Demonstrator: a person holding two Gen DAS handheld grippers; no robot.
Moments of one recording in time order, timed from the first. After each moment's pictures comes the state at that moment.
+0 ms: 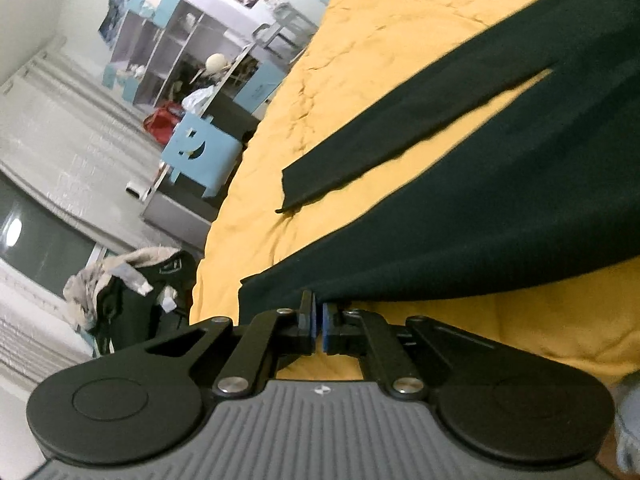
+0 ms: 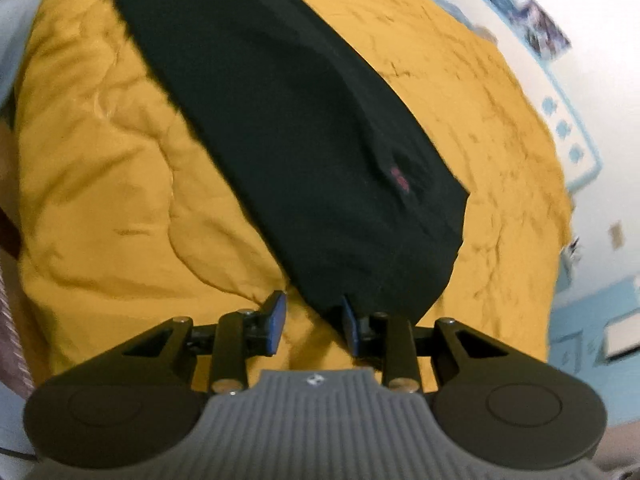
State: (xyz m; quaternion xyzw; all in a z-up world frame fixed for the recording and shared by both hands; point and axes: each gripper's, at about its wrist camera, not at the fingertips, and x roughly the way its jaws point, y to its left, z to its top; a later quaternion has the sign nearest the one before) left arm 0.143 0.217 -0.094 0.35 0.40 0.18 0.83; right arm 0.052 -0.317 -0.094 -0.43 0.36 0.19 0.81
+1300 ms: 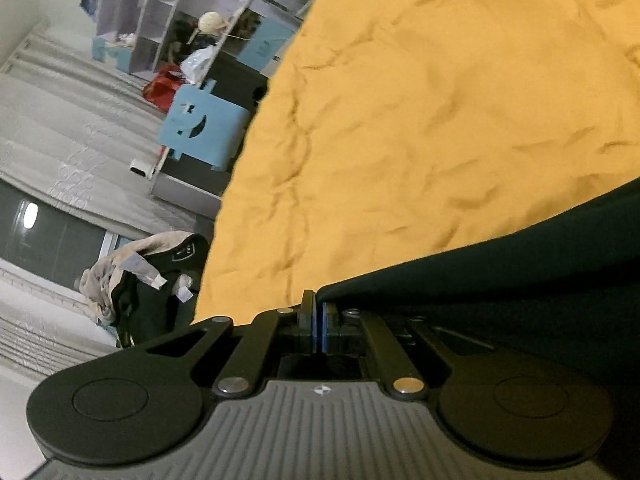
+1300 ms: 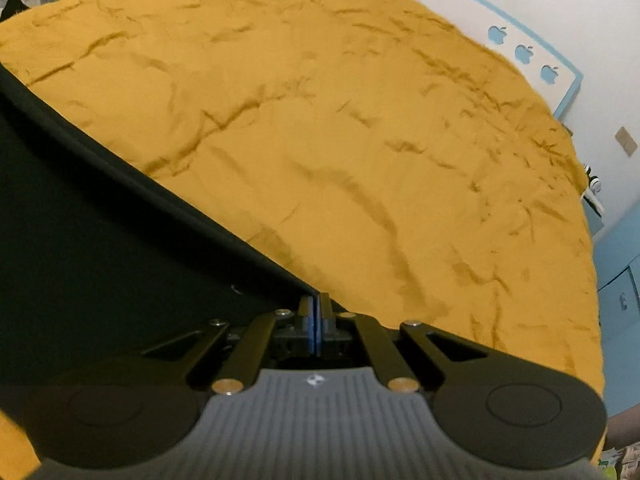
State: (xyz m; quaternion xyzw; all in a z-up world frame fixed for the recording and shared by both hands) left arm 0.418 0.204 -0.128 0.36 0.48 0.25 0.76; right arm 0.418 -0.335 -0.111 -0.22 0.41 0.14 0.87
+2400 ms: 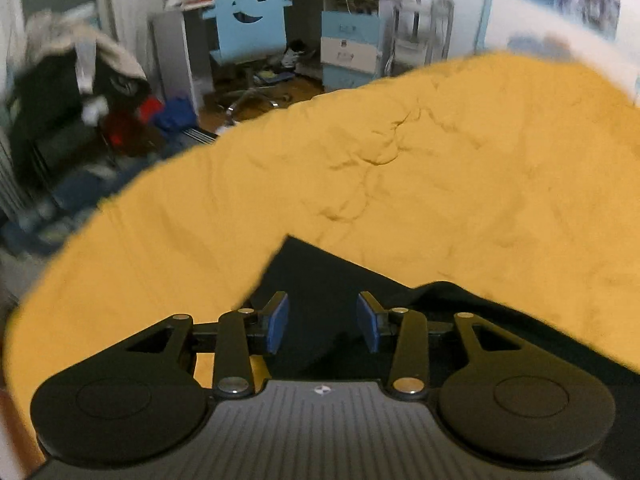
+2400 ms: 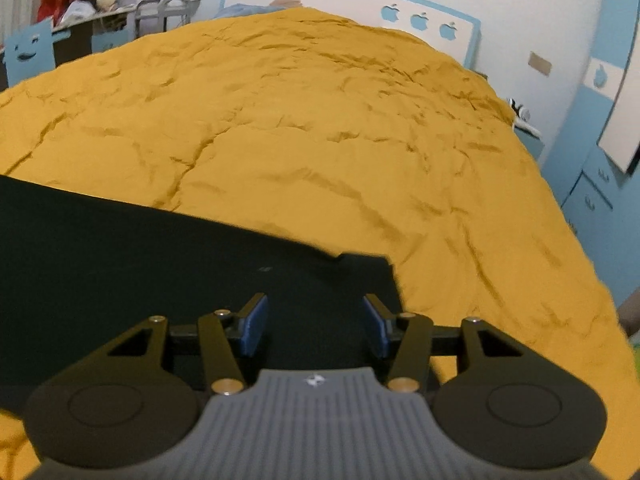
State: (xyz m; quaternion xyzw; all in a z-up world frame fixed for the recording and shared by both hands) left arm 0.303 0.352 -0.033 -0.12 0.40 0.23 0.88; right arm 0.330 -0.319 -0.089 -0.07 0.38 0.02 0.92
